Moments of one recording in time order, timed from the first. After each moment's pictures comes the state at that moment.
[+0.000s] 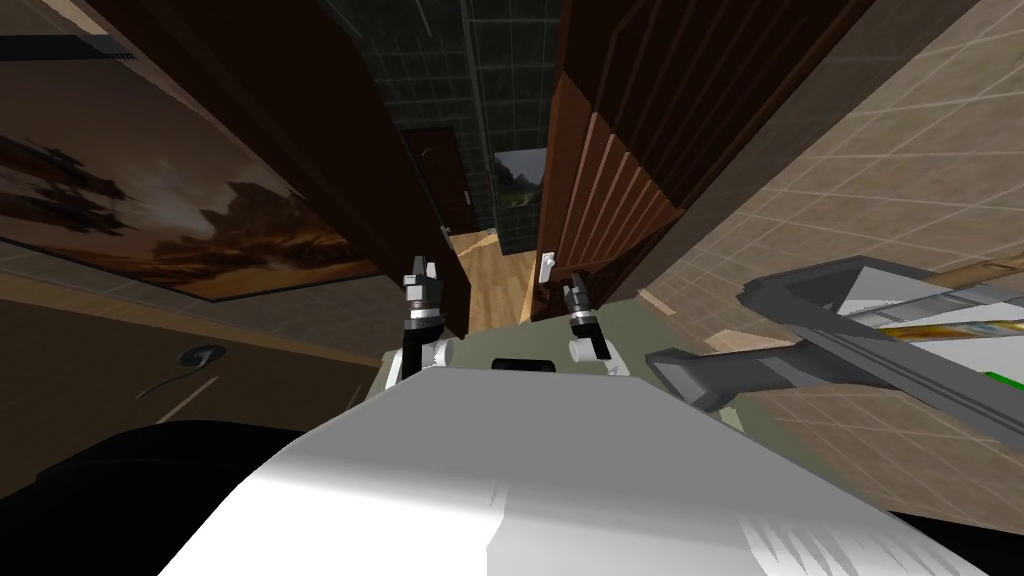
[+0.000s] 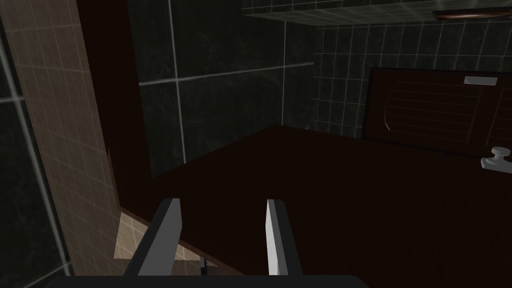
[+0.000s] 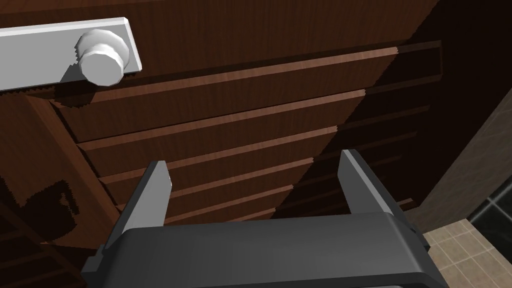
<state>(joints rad) 0.25 -0.10 0.14 -1.72 -0.03 -0.37 -0.04</state>
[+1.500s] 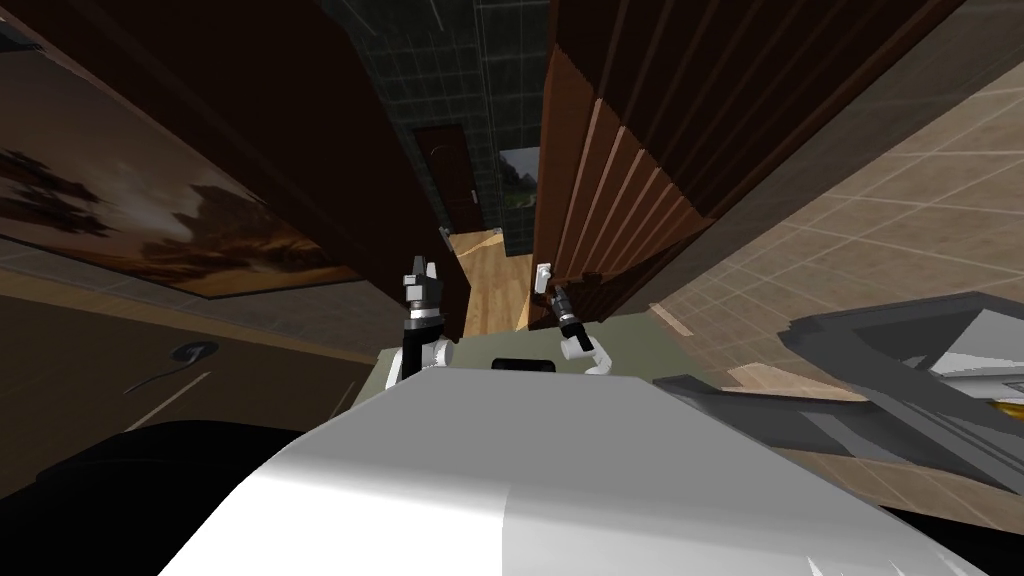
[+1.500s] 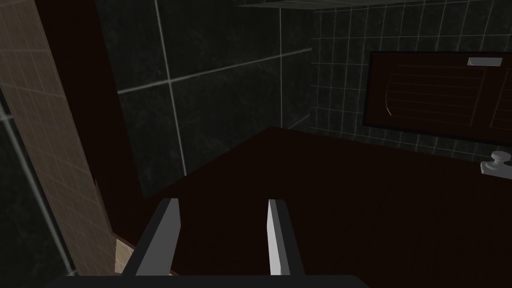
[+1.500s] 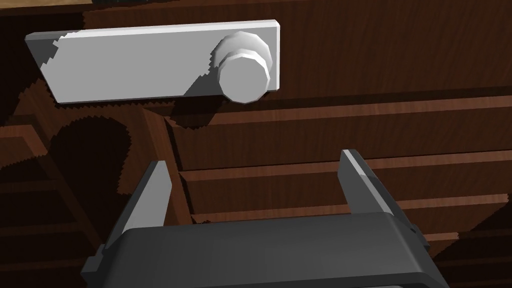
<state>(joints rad) 0.12 -0.12 0.20 -1.43 -0.03 -0.28 -0.07</state>
